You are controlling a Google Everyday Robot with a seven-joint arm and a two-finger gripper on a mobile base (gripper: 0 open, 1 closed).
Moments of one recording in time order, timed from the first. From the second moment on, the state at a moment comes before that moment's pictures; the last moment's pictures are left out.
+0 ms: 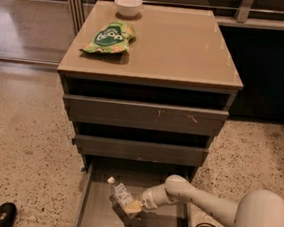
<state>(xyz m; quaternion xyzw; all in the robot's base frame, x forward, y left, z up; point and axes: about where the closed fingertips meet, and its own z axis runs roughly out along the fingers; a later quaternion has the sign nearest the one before) 0.511 0.004 0.249 -0.36 0.84 0.38 0.15</state>
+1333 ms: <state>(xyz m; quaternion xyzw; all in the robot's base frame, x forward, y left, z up) 0.538 -0.022 0.355 -0.35 0.83 0.41 0.17</state>
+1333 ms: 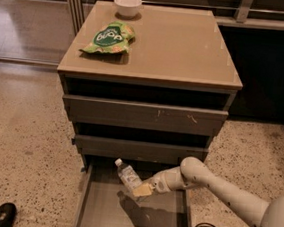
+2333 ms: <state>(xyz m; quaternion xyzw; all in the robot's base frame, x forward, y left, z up) 0.546 -0.044 0.444 -0.36 0.80 0.44 0.20</state>
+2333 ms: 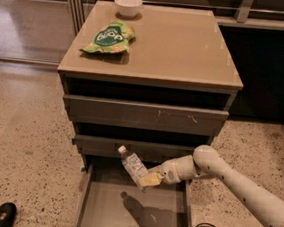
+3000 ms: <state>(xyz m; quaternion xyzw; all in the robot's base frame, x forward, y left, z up) 0.526 -0.049 0.521 -0.38 0.76 0.47 0.23</state>
